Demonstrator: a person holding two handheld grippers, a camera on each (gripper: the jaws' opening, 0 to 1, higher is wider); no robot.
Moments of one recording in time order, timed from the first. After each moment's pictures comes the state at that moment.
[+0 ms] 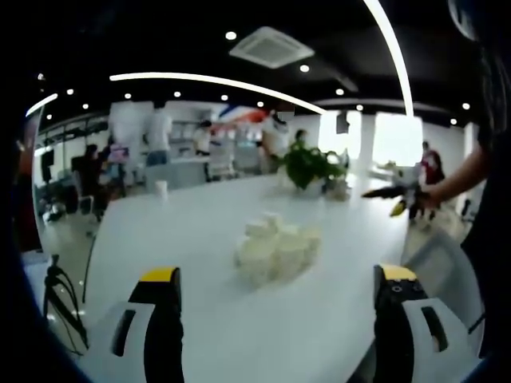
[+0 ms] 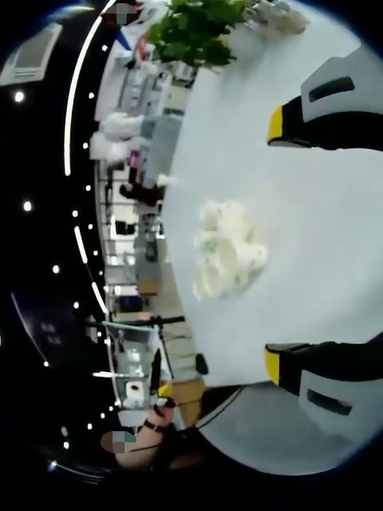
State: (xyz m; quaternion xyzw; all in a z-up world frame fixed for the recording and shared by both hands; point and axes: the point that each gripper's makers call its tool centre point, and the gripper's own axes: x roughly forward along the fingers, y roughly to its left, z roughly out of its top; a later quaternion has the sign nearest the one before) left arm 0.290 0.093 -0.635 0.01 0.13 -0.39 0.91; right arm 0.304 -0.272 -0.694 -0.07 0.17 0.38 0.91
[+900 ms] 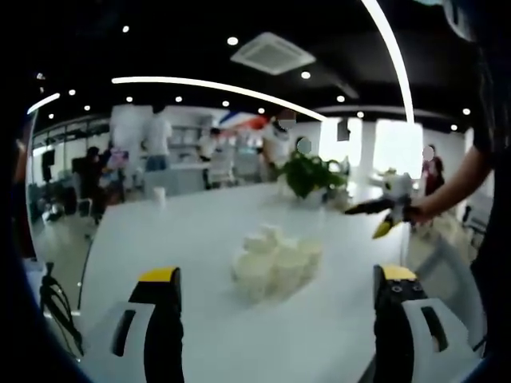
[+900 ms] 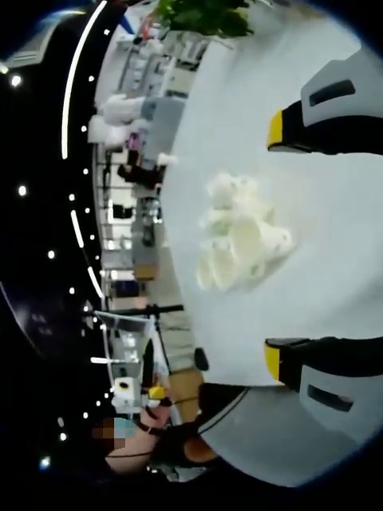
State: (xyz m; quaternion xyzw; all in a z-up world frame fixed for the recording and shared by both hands) left arm 0.306 0.093 -0.635 0.00 0.12 -0.39 0.92; right arm 0.342 -0.204 -0.707 -0.08 0.17 0.42 0.89
